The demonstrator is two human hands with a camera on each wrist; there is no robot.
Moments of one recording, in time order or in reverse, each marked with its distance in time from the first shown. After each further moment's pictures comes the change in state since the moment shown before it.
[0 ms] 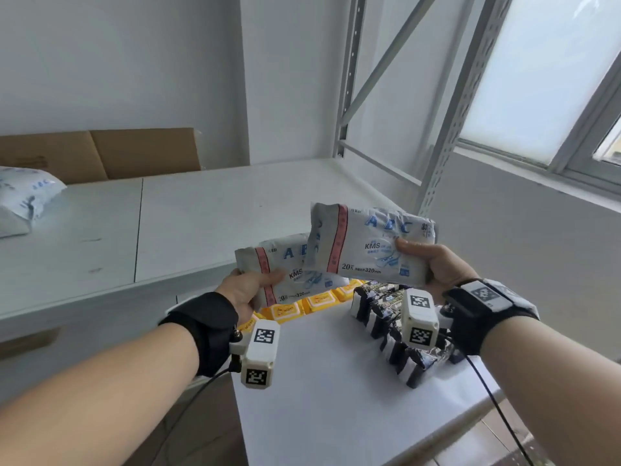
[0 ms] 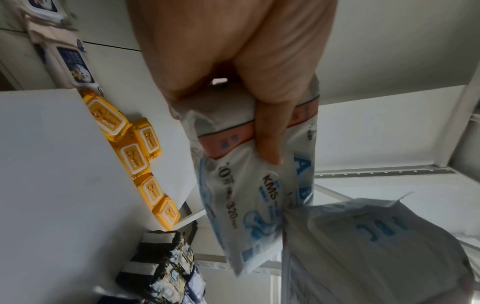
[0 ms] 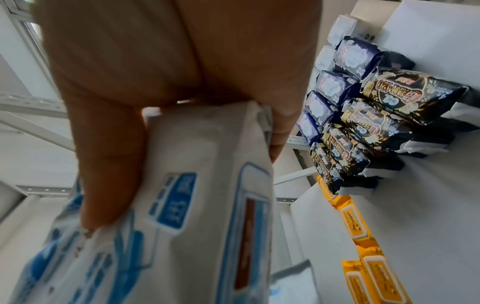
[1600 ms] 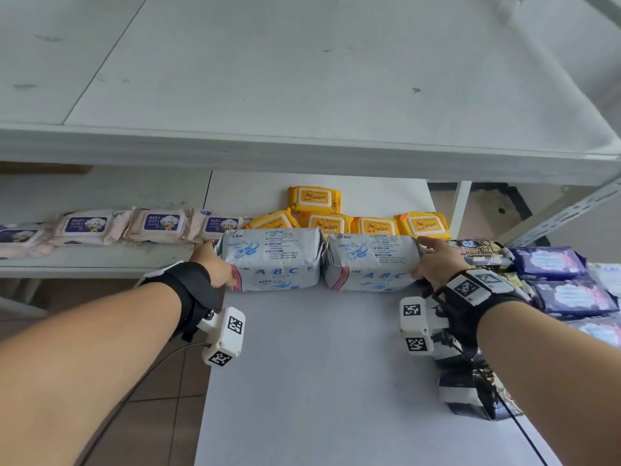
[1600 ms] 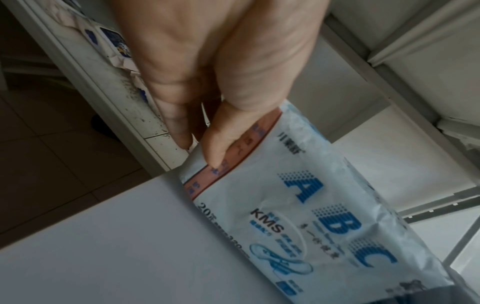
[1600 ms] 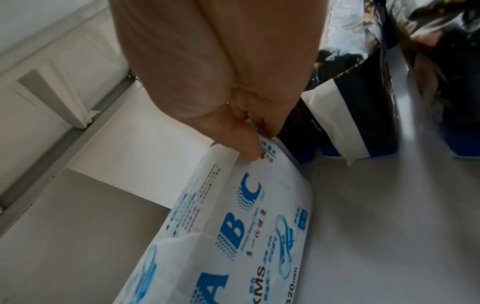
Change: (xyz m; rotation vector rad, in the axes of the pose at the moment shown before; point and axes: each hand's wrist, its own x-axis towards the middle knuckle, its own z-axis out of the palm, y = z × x) left_hand 0.159 -0.164 -0.112 0.729 0.629 -0.301; right_hand 0.241 0.208 -0.072 -1.008 0.088 0.483
